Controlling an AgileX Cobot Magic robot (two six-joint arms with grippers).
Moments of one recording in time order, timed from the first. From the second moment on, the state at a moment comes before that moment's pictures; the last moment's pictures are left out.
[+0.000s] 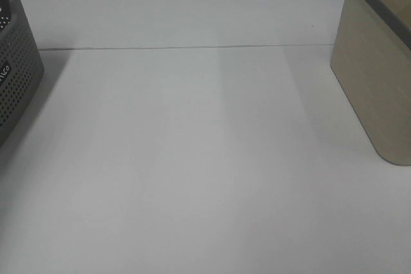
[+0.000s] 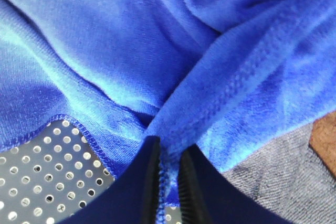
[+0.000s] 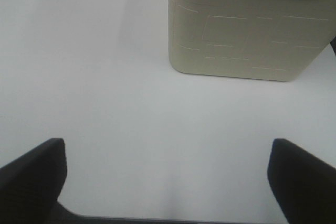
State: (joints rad) left arm 0.25 2.02 -1.50 0.42 0.83 0.93; right arm 0.06 -0.01 -0.45 -0.01 1.10 -0.04
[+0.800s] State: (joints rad) left arm 0.20 1.95 -1.84 0.33 1.11 0.91; right arm 0.06 -0.01 -0.45 -0.01 1.10 -0.04
